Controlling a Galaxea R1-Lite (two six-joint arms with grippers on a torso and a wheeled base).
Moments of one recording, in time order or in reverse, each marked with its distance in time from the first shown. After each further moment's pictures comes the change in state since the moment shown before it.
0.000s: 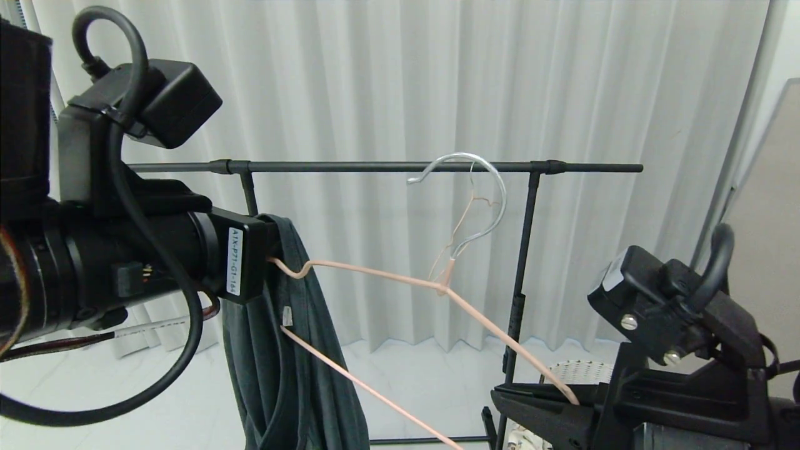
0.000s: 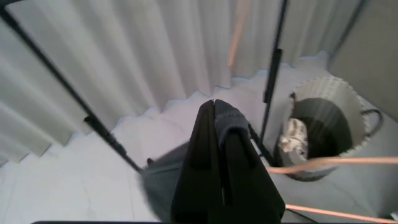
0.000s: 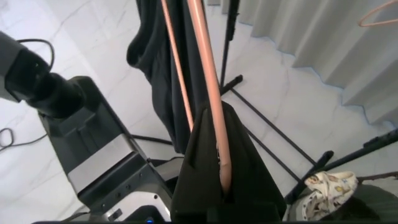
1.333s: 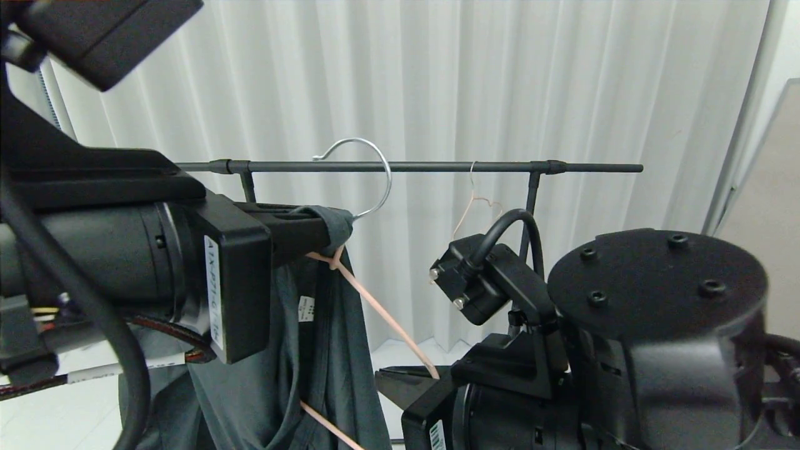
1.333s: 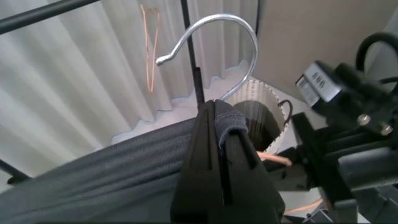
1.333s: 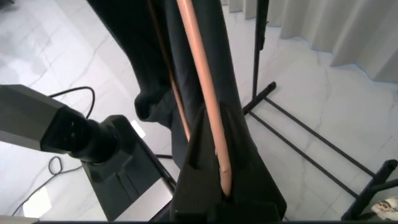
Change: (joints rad) left arm -0.248 -0.026 -0.075 -0.002 -0.074 -0.003; right arm 0.030 0.284 -0.193 -0.135 0.026 0.163
